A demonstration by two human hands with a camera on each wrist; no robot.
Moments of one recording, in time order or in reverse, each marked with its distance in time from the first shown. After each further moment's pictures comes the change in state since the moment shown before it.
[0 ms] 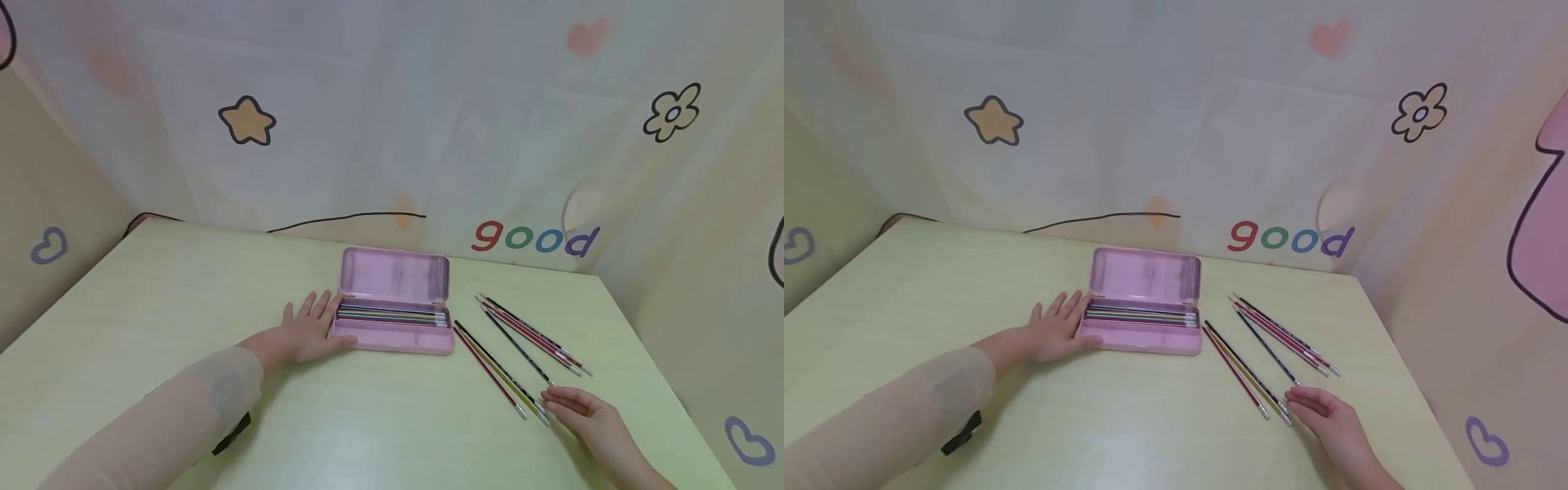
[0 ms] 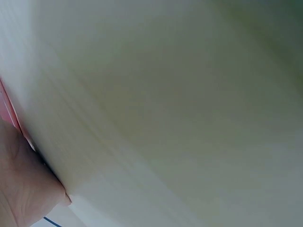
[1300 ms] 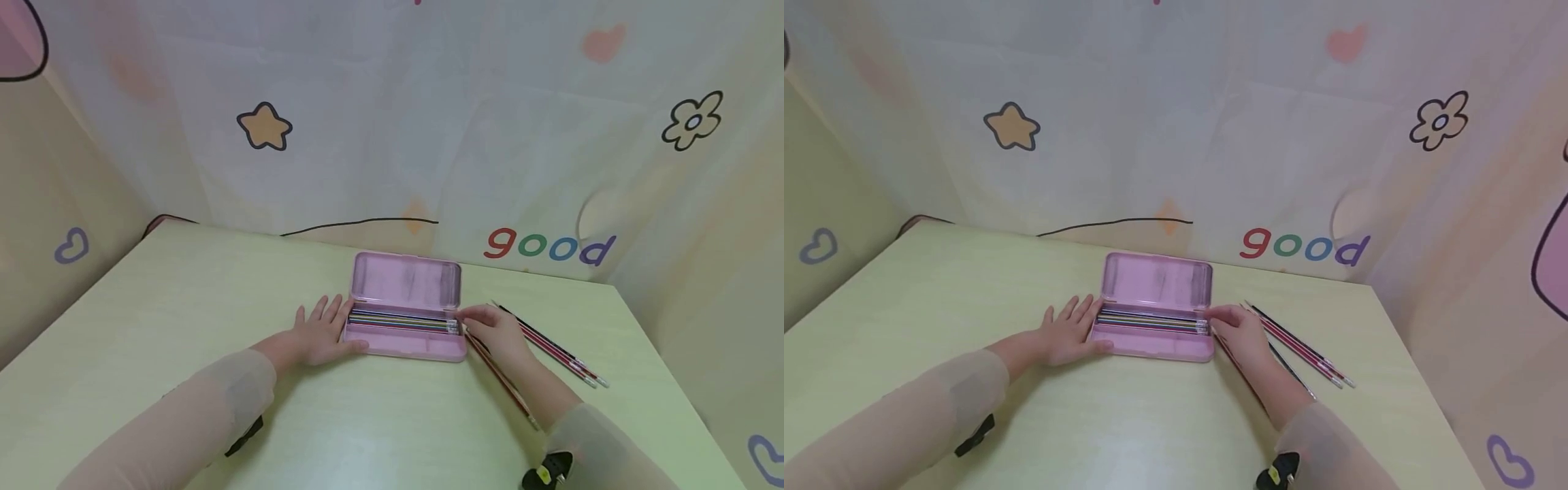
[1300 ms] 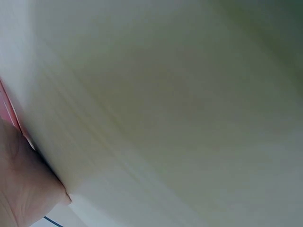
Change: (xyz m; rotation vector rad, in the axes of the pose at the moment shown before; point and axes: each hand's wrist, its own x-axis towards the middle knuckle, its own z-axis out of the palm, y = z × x) left_hand -0.002 -0.001 -0.002 0.009 -0.017 -0.008; right_hand 0.106 -0.089 0.106 -0.135 -0.045 -0.177
